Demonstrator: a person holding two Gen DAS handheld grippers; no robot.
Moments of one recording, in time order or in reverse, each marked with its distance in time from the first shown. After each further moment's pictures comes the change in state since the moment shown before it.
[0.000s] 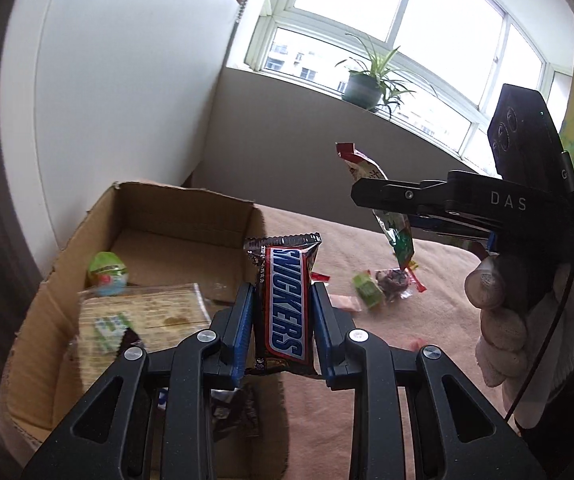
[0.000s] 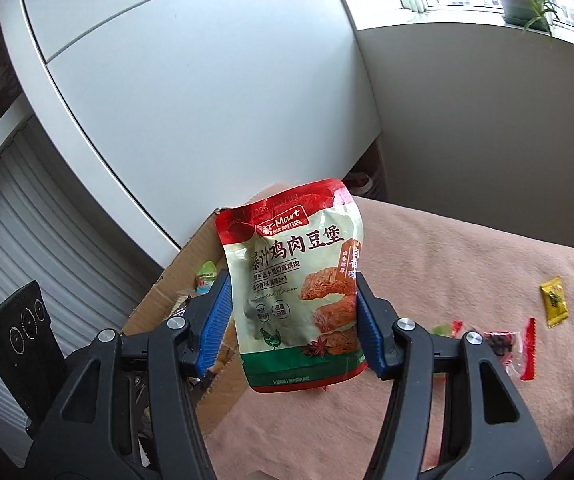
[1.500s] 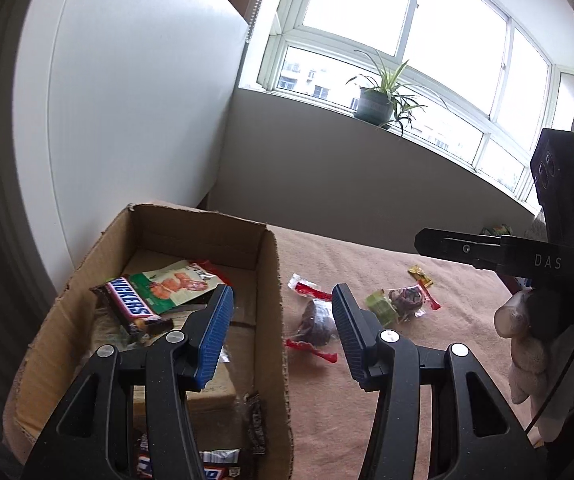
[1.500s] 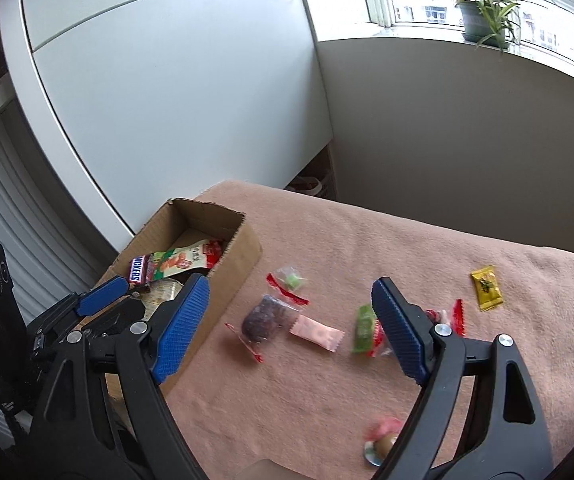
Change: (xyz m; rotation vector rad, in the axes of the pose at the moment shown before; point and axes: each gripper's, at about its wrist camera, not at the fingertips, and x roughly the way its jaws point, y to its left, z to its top) left arm -0.005 -0.016 -0.004 0.036 -0.067 0.041; right arm -0.047 -0.036 -0.024 -0.020 -0.035 -0.194
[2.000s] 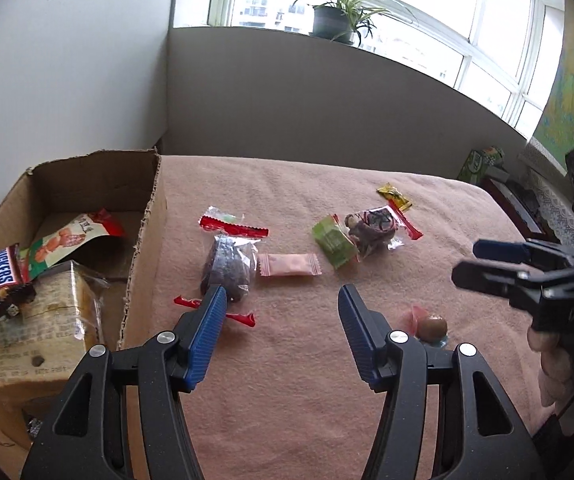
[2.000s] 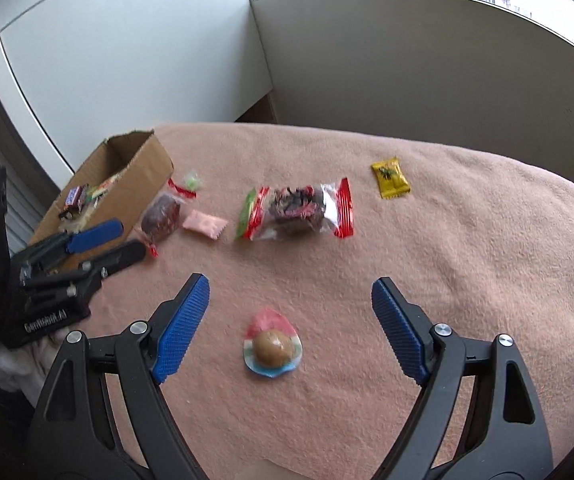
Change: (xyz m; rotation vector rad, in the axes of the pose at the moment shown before) left arm 0.065 -0.068 -0.022 0.113 0.227 -0.017; right arm -0.013 -0.078 -0.083 0.037 0.138 -0.115
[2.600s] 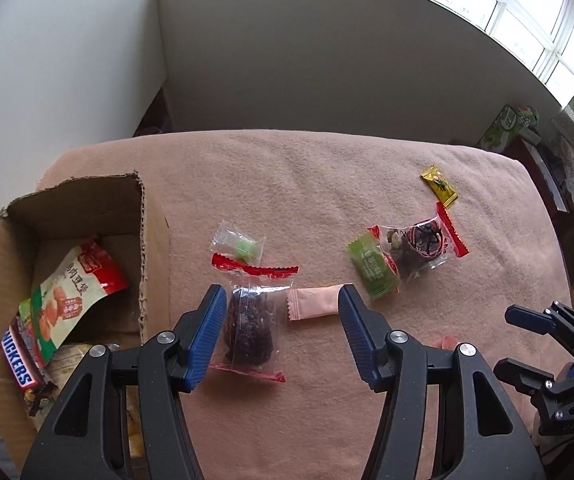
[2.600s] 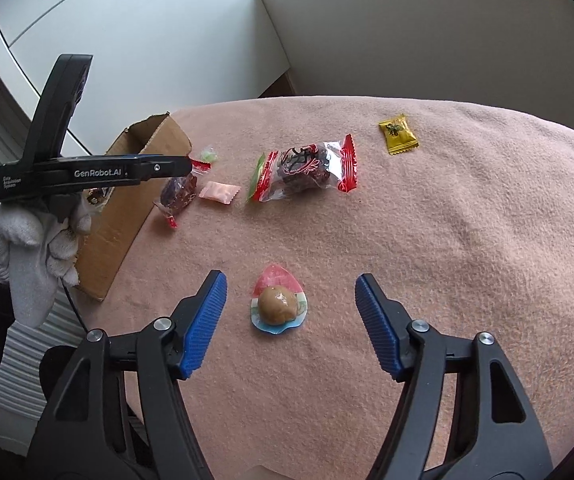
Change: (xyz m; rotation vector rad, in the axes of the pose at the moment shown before) left arm 0.059 0.007 0.069 0.033 0.339 0.064; right arm -0.007 -0.023 -0.018 0.065 0.056 0.155
